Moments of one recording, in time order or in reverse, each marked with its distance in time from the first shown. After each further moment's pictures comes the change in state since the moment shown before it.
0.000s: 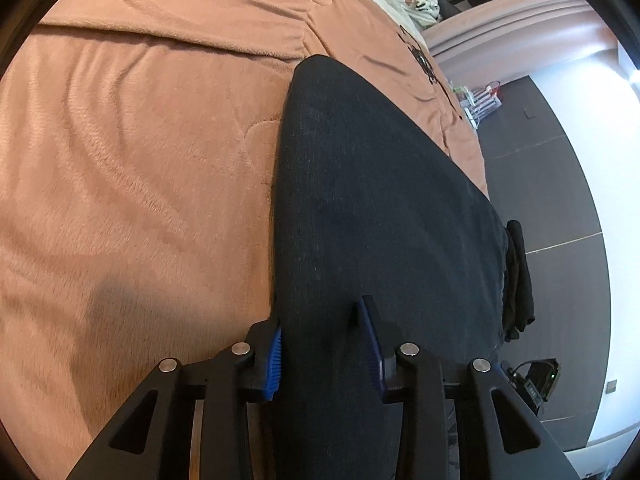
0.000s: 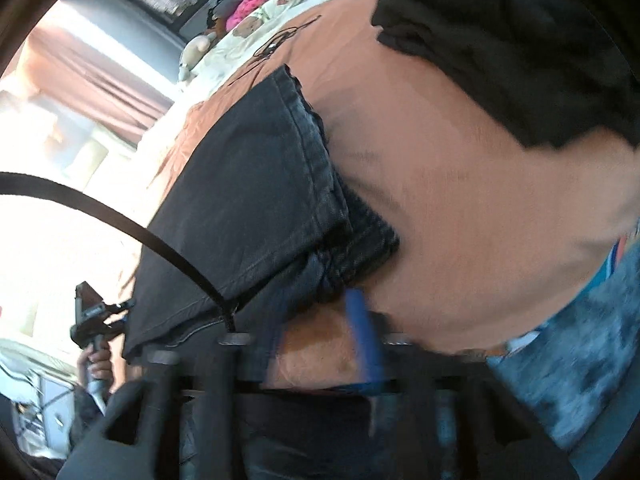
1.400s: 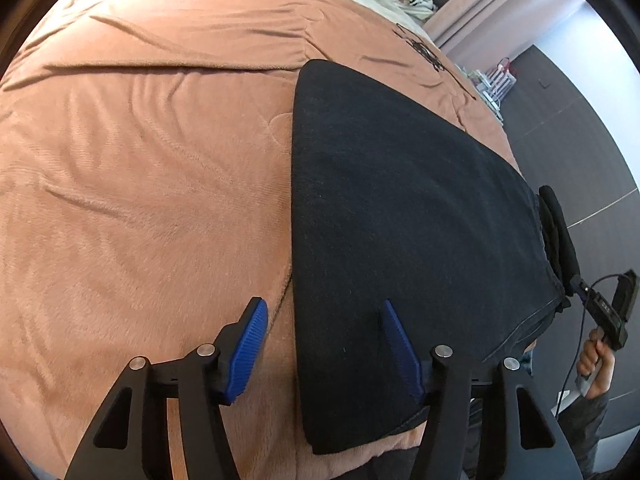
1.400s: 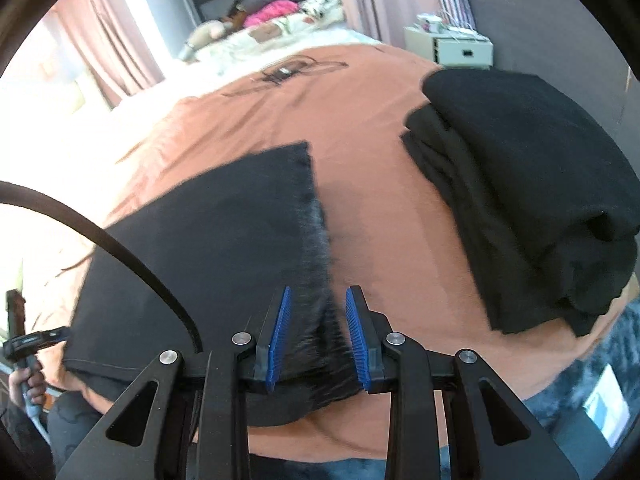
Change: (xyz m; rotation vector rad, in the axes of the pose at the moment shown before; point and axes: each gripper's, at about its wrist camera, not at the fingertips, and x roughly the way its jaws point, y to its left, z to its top) left arm -0.024 -0.016 -0.044 0.137 -0.071 0.199; right arm 0.017 0.120 0.069 -0.343 -0.100 -0.239
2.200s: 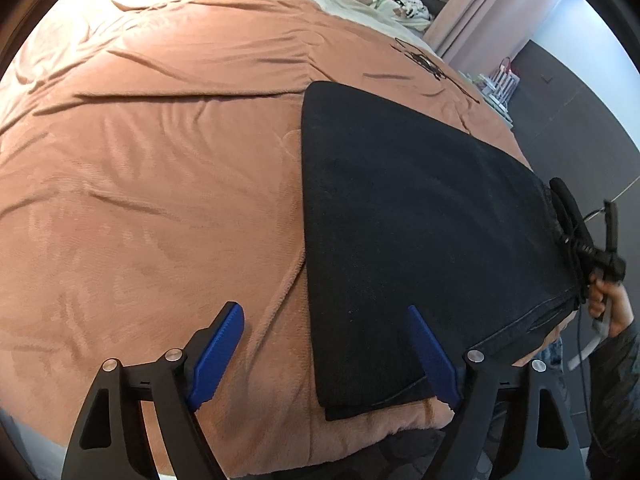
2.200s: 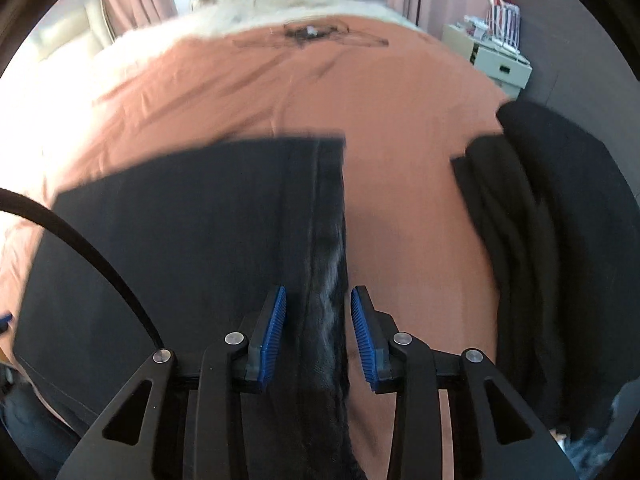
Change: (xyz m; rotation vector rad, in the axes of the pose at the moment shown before) left arm -0.019 -0.013 -0.019 0.068 -0.091 0.103; right arm 0.111 0.042 0.053 -0.198 0.215 -0.163
